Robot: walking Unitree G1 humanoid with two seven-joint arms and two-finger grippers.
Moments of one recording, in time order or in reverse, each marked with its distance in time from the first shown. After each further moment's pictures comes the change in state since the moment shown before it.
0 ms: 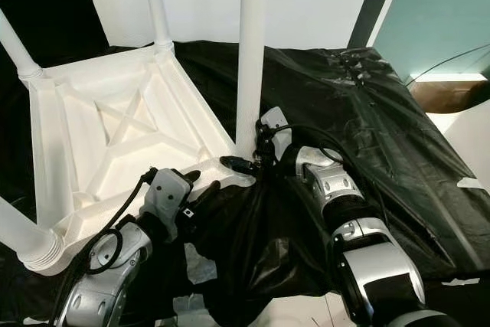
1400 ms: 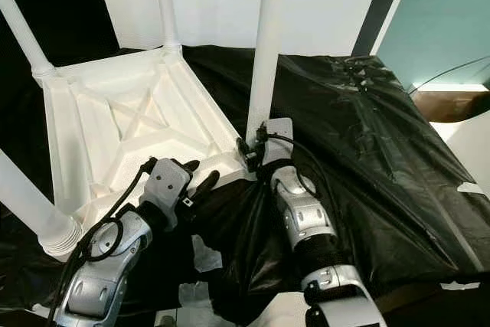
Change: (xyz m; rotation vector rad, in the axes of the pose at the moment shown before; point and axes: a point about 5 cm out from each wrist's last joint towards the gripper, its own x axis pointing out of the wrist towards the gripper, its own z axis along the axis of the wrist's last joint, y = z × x) left arm 0.013 0.011 0.006 0.038 -0.026 0.005; right arm 0.010 0.025 -0.008 0.180 -0.059 -0.781
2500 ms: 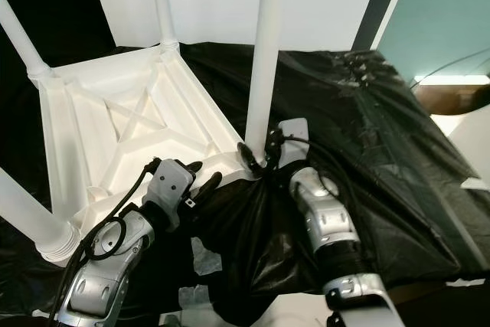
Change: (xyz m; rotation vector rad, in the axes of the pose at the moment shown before) left arm -0.002 -0.004 -0.005 0.000 0.020 -0.030; right arm -0.016 -0.030 0.005 -0.041 -0.025 0.224
